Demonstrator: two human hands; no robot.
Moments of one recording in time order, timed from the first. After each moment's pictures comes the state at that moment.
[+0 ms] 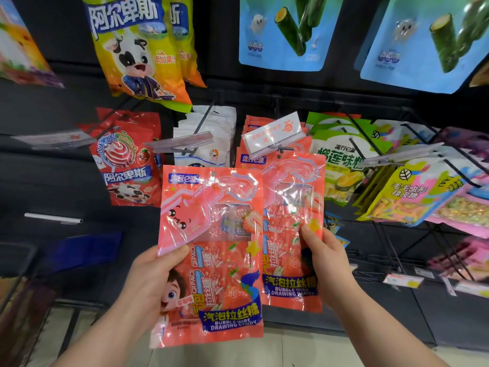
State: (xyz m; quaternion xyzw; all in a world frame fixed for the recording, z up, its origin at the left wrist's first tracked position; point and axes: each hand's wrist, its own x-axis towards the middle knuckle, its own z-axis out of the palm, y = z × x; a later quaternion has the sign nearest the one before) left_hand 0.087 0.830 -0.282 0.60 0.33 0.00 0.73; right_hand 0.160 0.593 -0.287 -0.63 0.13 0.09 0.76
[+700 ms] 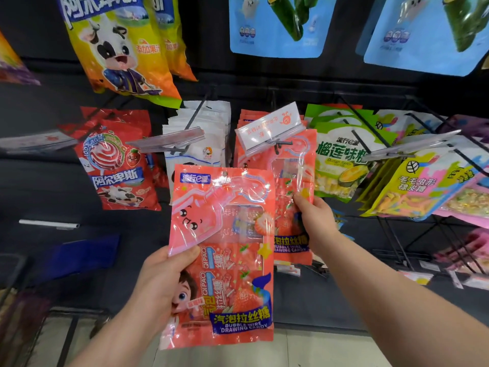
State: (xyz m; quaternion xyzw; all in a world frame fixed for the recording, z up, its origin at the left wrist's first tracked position) left_hand 0.109 0.817 -0.291 0.59 0.33 -0.02 0.74; right_hand 0.244 0.605 -0.302 -0.70 0.16 0.05 0.70
